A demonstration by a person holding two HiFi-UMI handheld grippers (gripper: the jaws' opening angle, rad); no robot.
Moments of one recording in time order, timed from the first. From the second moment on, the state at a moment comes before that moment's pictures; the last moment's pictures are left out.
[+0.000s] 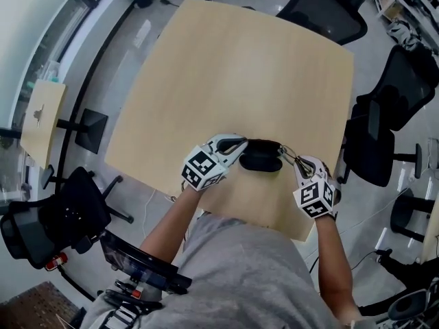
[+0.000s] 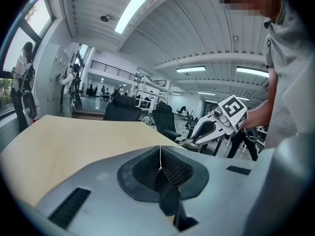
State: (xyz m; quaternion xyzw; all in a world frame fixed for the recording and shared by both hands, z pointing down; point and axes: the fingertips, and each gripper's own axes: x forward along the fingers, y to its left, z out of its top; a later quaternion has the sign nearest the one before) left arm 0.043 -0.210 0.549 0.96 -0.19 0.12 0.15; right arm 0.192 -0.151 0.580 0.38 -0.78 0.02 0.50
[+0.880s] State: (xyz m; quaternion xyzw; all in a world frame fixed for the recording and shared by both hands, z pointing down) left arm 0.014 -0.144 0.537 0.96 -0.19 0.15 0.15; right arm 0.296 -0.132 0.607 0.48 -0.72 0.06 0.50
